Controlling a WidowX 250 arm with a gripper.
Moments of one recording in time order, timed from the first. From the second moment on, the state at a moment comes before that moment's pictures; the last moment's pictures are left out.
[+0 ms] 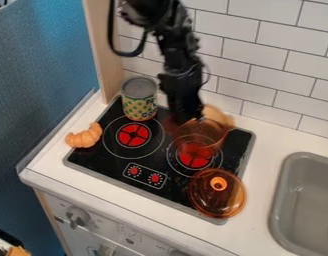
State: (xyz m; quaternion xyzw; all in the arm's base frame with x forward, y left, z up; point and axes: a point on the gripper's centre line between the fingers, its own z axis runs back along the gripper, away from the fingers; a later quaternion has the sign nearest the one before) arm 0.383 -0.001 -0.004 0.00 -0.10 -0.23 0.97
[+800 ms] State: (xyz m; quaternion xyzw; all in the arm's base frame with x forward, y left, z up) arm 0.440 -0.047 -0.029 -0.02 -0.09 -0.23 0.97
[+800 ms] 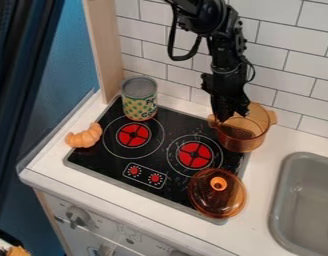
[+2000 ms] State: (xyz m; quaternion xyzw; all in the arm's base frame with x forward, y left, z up) arm 0.430 -0.036 -0.044 -0.02 -0.07 -0.22 0.97
